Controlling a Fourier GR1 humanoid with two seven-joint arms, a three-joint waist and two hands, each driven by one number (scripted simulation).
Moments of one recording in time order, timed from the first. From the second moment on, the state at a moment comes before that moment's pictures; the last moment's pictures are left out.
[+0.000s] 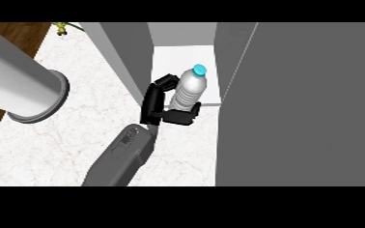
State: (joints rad) left arm -0.55 0.00 -0.40 -0.86 0.37 0.39 -0.46; right arm 1.05 -0.34 0.31 -2.49 -0.05 0.24 -0.46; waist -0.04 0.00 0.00
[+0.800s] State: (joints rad) left arm -0.93 0.00 -0.34 -0.48 0.49 0.58 -0.39; right arm 1.07 -0.35 0.22 -2.48 -0.09 0.31 -0.52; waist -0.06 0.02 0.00
